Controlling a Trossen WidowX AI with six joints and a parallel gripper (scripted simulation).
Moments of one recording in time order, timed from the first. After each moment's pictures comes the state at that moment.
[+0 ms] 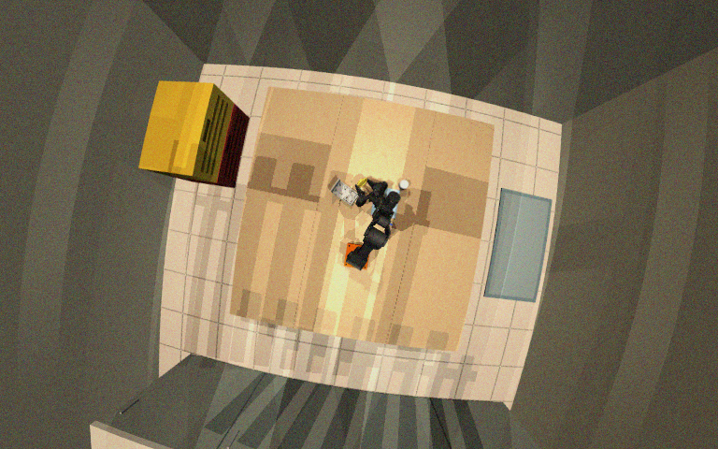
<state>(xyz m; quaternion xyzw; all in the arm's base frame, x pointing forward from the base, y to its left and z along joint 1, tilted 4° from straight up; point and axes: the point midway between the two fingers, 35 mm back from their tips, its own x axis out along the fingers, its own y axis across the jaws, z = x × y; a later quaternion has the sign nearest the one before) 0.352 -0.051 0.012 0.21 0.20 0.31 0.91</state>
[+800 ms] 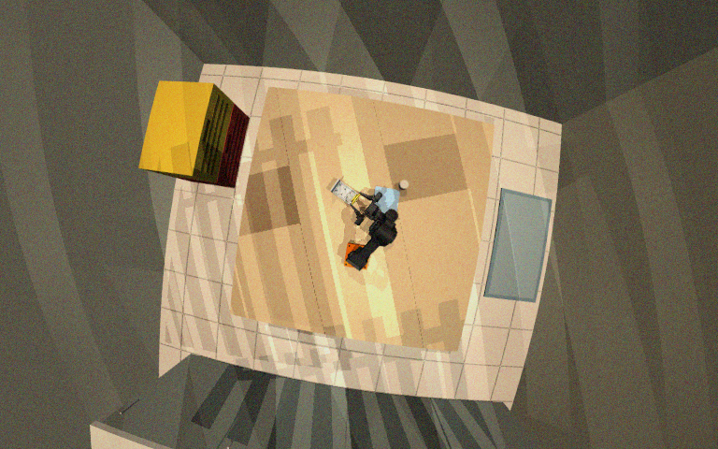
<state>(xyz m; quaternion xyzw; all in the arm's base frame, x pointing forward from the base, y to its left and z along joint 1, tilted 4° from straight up) 0.275 -0.023 0.030 0.05 0.03 0.43 0.90</state>
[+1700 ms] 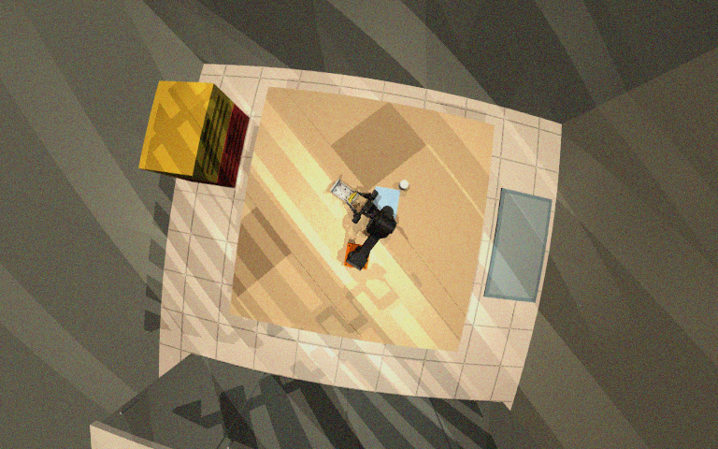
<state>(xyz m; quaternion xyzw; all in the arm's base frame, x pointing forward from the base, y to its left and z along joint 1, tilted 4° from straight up) 0.283 -0.006 0.004 0.03 0.03 0.44 0.89</state>
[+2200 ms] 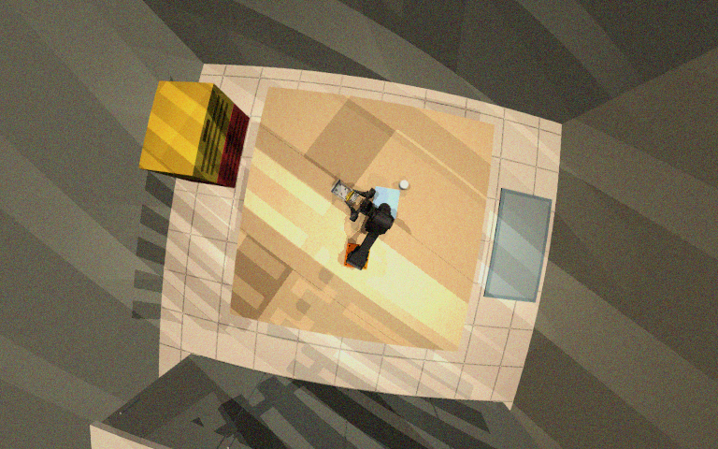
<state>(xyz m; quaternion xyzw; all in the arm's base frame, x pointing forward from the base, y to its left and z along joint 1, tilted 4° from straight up) 0.293 0.006 -0.010 0.03 0.05 0.45 0.89</state>
